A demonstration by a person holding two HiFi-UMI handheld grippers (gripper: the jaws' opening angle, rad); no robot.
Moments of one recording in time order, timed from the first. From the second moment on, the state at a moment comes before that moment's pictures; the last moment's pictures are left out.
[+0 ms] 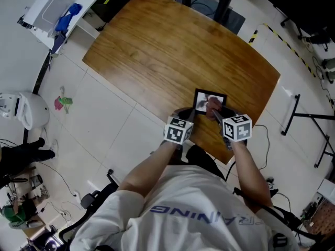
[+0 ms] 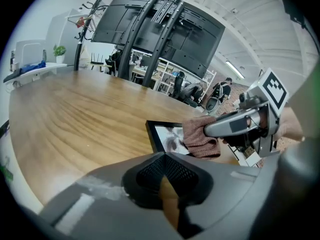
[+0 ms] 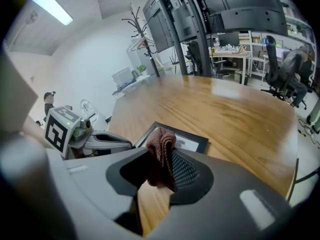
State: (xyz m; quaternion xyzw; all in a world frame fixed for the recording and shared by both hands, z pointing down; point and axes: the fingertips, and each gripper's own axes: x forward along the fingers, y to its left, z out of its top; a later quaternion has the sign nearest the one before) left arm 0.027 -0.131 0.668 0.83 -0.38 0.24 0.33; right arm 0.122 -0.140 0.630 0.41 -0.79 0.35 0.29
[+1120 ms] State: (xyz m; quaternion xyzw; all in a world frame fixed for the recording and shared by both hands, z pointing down) left arm 0.000 -0.203 0.573 0.85 -0.43 0.17 0.24; right arm 0.198 -0.162 0.551 0.53 -0.80 0.24 0.16
